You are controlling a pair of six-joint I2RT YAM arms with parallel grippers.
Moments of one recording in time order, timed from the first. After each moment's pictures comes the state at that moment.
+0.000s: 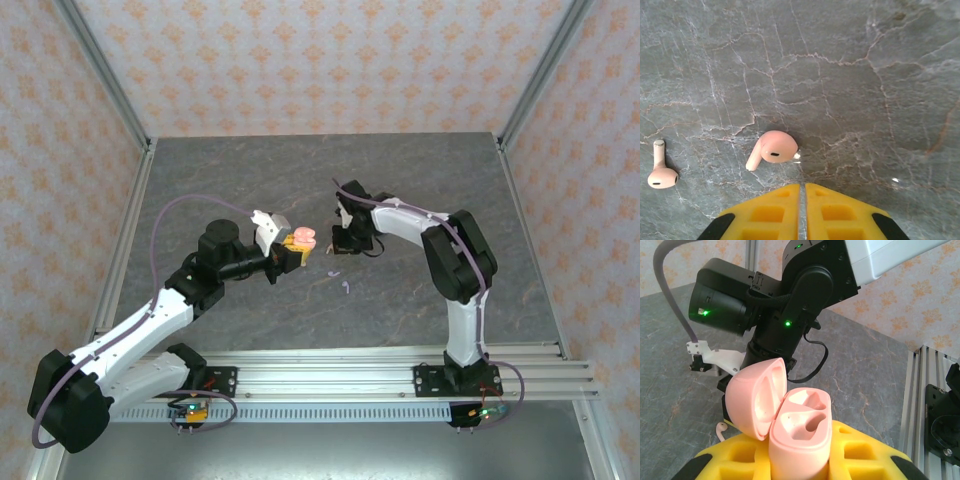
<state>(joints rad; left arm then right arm) -0.51 0.98 0.62 0.06 0.52 -0.07 0.56 2.00 1.37 -0.67 -0.28 0.43</state>
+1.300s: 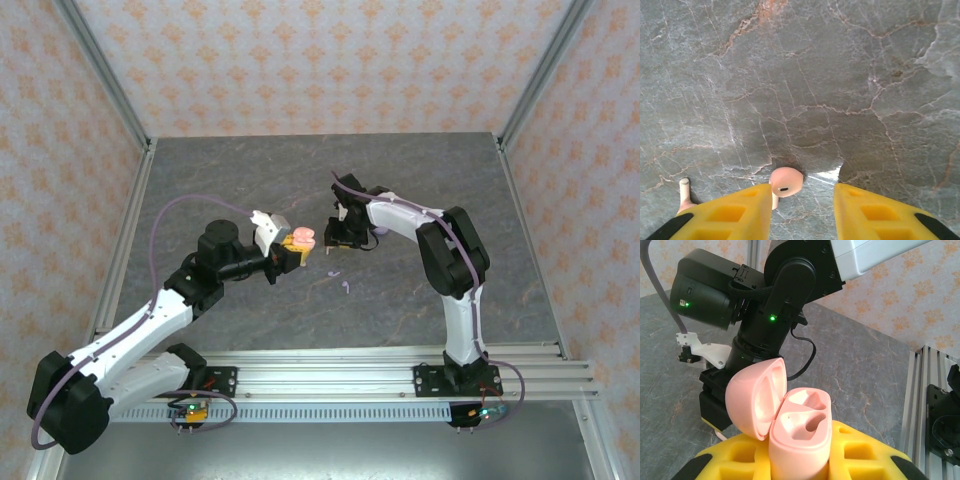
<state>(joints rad) -0.51 0.97 0.62 0.05 0.51 -0.07 0.56 2.06 1.47 -0.69 -0.27 0.53</state>
